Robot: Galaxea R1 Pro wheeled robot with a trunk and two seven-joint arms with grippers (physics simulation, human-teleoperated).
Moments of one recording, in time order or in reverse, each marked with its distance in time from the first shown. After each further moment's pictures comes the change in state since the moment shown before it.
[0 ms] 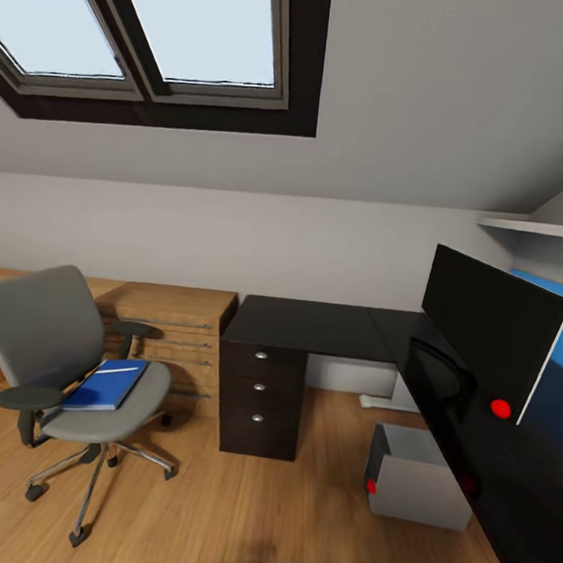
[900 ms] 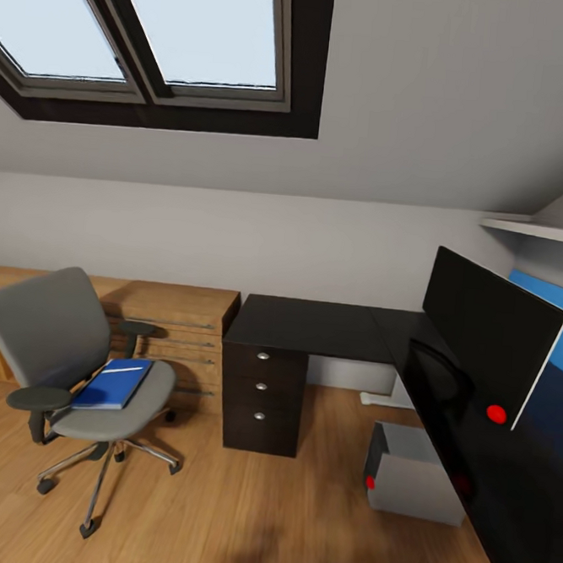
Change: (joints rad) left arm 0.000 -0.001 0.000 0.001 0.000 0.000 -0.001; right arm 0.000 0.002 0.003 0.000 0.001 0.063 0.001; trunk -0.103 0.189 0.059
